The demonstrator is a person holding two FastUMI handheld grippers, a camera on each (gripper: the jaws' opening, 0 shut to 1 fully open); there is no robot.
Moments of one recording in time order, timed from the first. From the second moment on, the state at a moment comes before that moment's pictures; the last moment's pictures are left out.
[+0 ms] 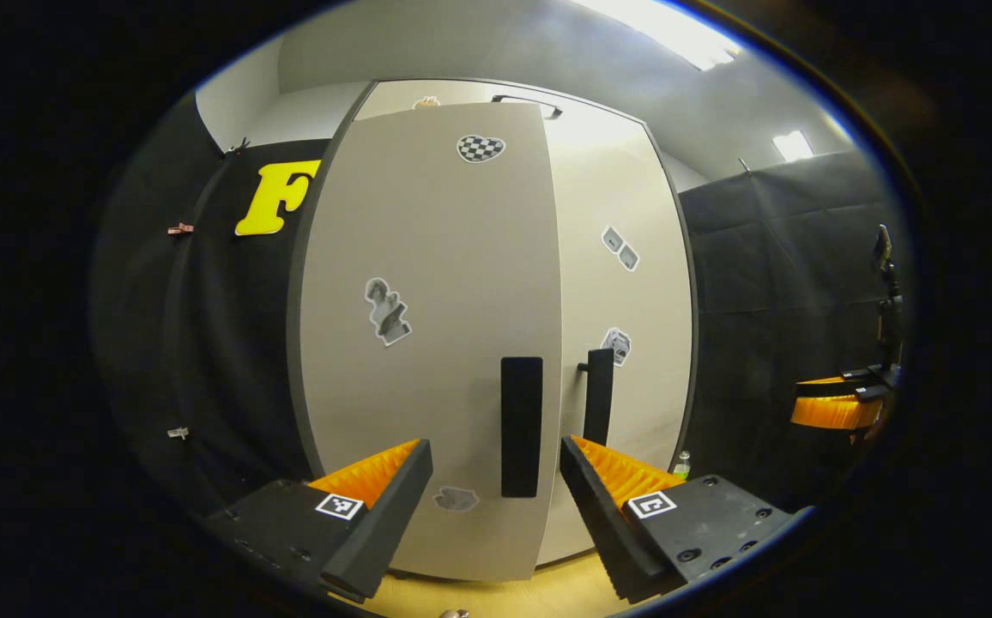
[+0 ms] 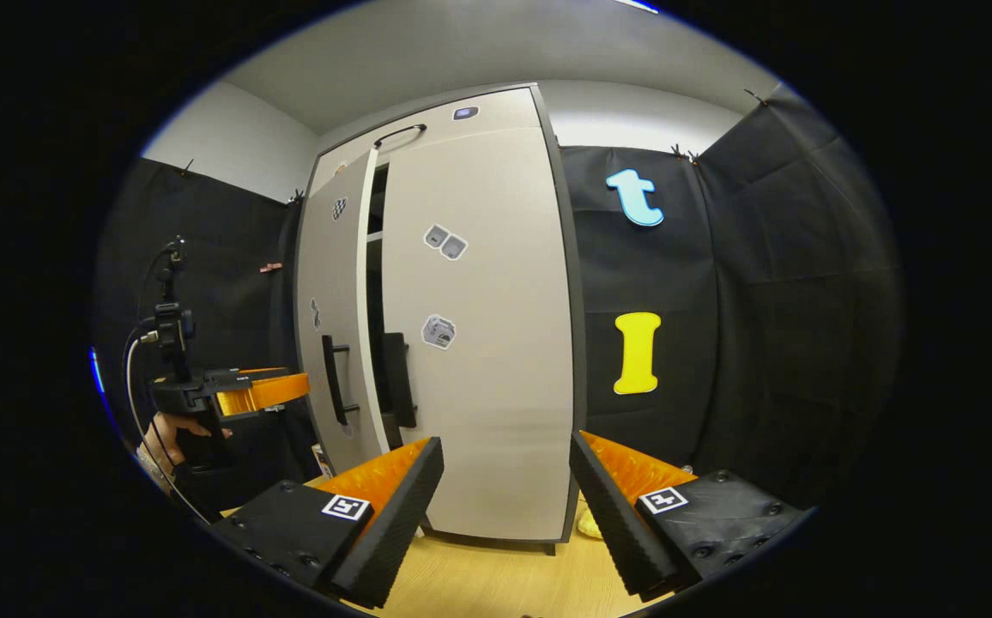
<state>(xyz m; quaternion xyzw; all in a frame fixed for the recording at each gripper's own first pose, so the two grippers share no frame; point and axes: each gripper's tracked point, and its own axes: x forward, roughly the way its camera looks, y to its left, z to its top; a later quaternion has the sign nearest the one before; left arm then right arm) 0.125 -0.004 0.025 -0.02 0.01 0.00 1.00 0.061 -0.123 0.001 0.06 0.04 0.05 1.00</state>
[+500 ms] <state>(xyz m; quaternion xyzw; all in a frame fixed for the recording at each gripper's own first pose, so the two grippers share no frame) 0.079 0.016 0.022 -0.03 0.02 0.01 1.00 0.057 -0.088 0.007 0.04 0.03 0.08 1.00</state>
